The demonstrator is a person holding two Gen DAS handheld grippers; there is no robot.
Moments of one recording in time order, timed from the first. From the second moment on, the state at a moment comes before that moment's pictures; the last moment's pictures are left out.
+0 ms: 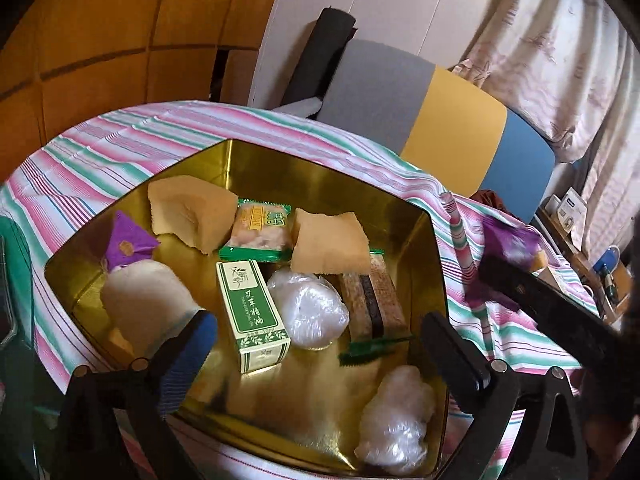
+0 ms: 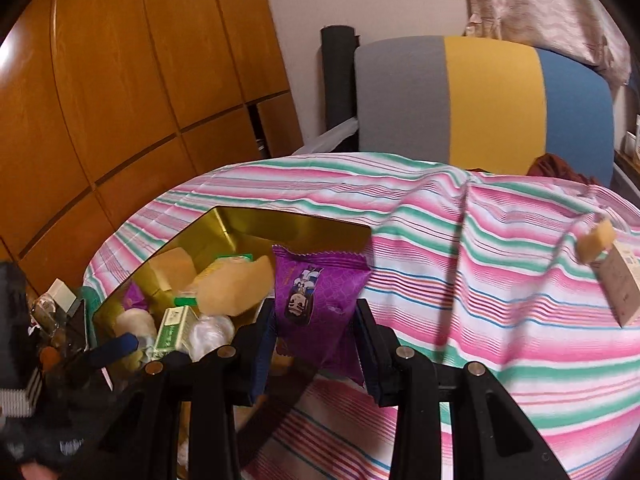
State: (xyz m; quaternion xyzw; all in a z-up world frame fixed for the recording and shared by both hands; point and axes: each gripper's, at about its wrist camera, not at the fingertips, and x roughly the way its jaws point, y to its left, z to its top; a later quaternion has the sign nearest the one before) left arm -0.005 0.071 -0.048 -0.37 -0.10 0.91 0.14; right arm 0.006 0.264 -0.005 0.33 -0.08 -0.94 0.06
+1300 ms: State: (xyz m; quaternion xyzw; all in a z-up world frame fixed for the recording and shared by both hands) left arm 0.005 0.044 -0.040 -0.36 -0.14 0.91 0.11; right arm 0.005 0.266 -0.017 0.37 -0.09 -0.93 0.00
